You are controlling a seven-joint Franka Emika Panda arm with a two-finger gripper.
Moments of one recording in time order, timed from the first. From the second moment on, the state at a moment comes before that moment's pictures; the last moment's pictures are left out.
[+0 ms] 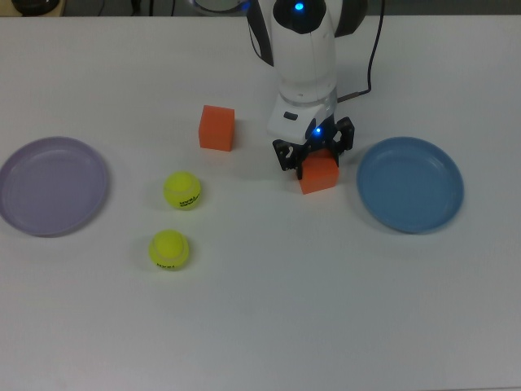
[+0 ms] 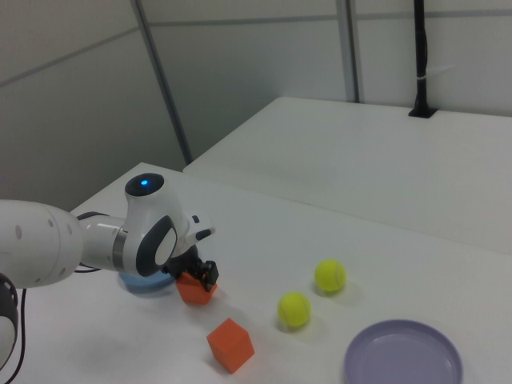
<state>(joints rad) 0.01 0.35 0.51 -2.02 -0.08 2.55 0.05</state>
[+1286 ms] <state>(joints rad) 0.22 0.38 0.53 -1.86 -0.26 2.53 0.53</state>
